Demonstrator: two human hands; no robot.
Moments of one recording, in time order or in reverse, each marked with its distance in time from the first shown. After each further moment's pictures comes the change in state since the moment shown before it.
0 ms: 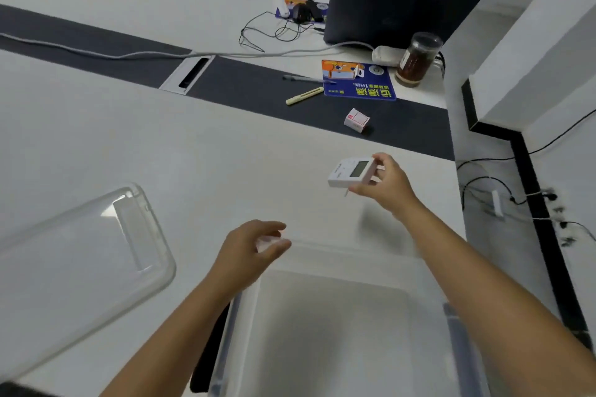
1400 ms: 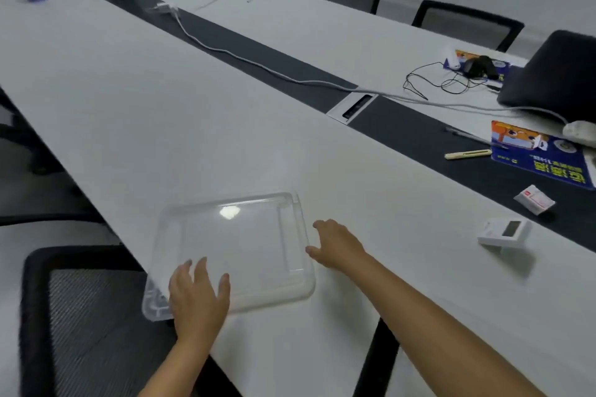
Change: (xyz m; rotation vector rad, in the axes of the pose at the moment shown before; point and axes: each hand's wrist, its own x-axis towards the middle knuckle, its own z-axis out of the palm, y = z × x) left_hand -0.106 -0.173 -0.133 0.315 0.725 -0.732; right_hand -0.052 -0.103 0.284 -0.877 -0.679 -0.384
